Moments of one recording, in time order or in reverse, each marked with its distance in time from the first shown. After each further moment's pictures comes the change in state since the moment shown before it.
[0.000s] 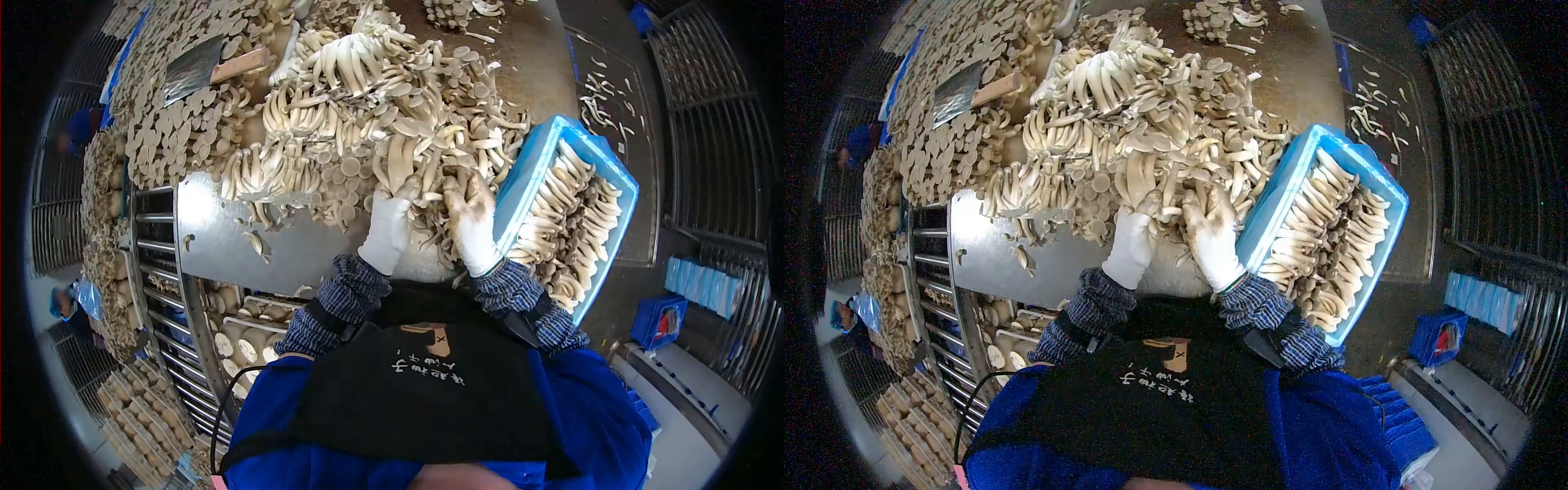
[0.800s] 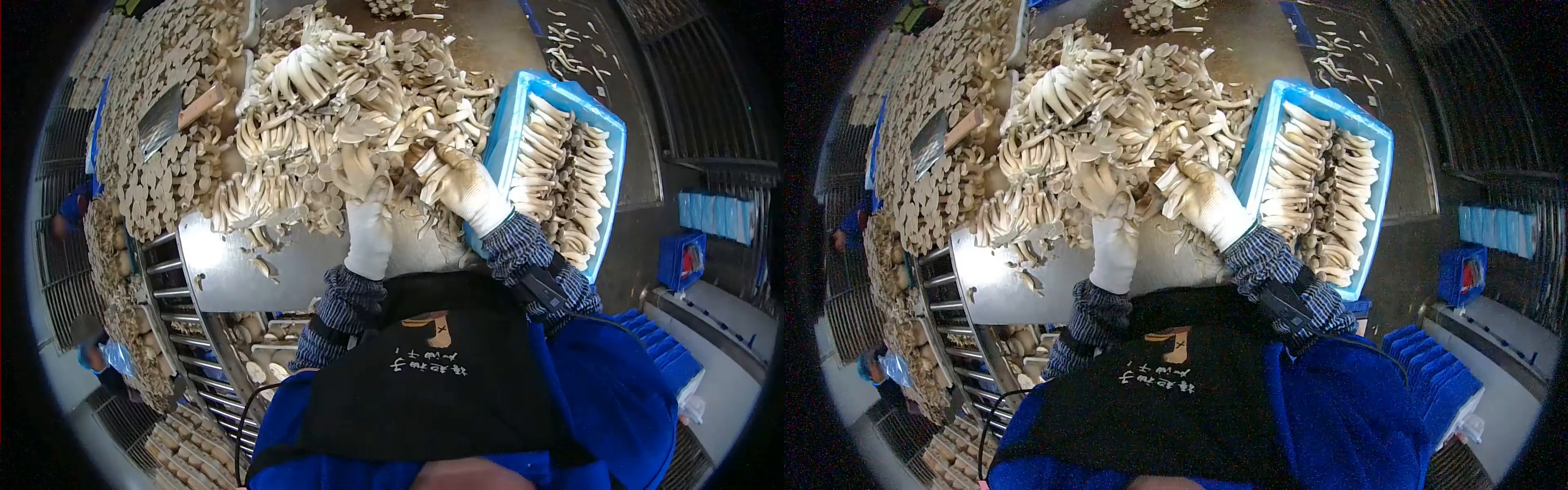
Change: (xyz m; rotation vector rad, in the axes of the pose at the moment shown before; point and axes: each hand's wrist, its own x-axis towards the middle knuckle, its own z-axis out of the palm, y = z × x) left_hand -0.018 0.001 -0.003 0.096 -0.200 0.145; right_hand 0.022 0.029 -0.022 1.385 0.037 0.696
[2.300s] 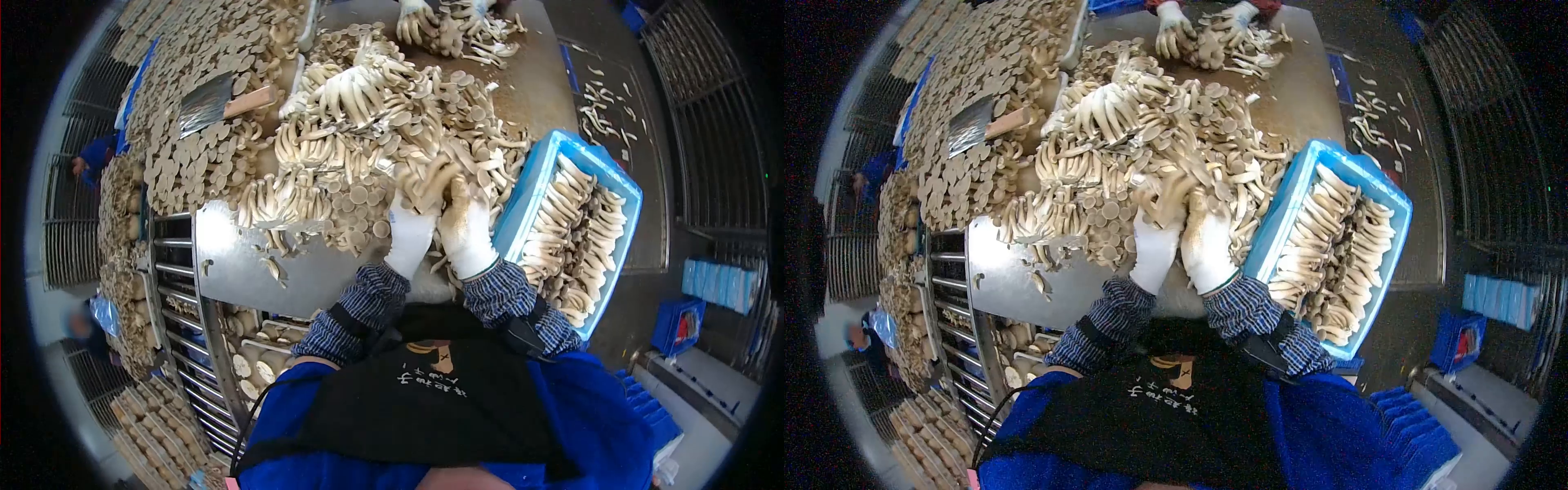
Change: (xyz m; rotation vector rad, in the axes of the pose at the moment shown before) left_hand 0.049 -0.008 0.022 0.892 0.091 0.453; right_hand 0.010 0.028 0.035 -1.940 0.133 -1.200
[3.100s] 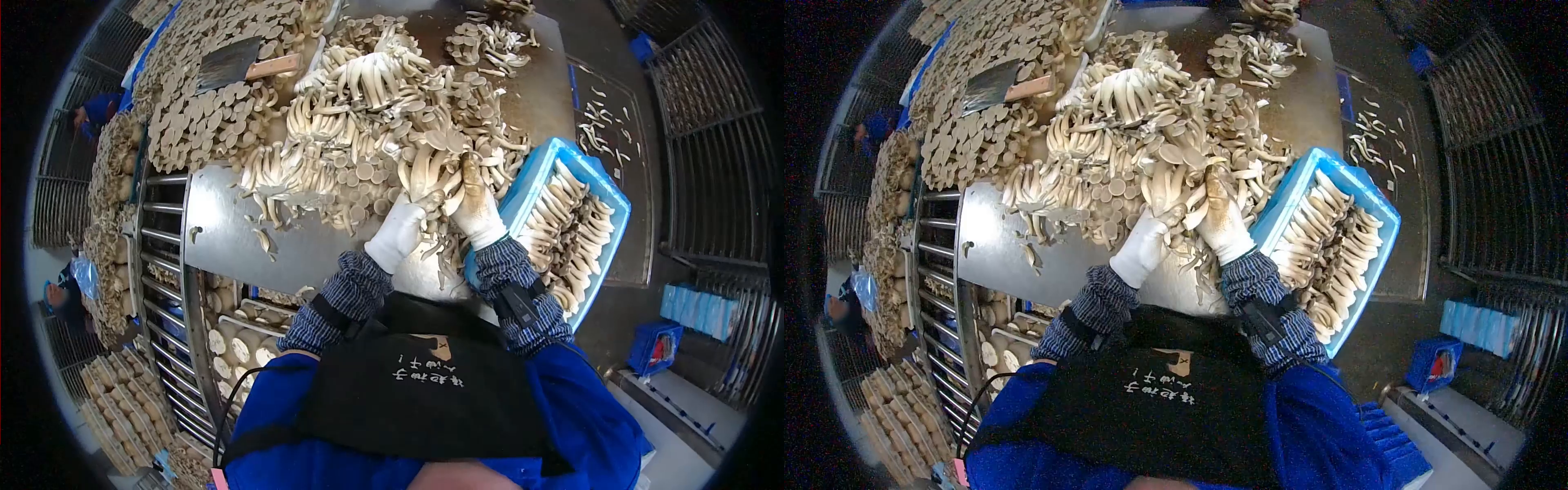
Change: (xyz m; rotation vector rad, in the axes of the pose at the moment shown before) left_hand -0.028 0.009 -0.039 -0.980 -0.397 -0.692; right_hand -0.004 0.032 -0.004 1.168 -0.435 0.551
